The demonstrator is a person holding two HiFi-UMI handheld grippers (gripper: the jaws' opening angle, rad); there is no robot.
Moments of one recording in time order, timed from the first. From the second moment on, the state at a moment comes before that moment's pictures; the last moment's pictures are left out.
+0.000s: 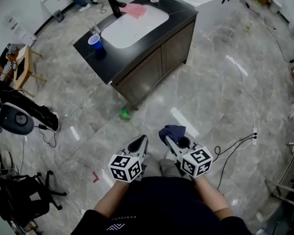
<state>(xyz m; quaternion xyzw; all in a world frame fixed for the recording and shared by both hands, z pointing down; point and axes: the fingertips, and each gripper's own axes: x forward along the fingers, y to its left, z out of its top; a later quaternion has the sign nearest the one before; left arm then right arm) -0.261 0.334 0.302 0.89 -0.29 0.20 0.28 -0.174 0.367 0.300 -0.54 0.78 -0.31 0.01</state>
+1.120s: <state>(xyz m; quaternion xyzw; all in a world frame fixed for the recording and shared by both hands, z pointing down) -0.319 0.198 0.354 0.85 -0.38 0.16 0.34 -0.235 0.220 0.335 -0.45 0.83 -0.32 -0.10</state>
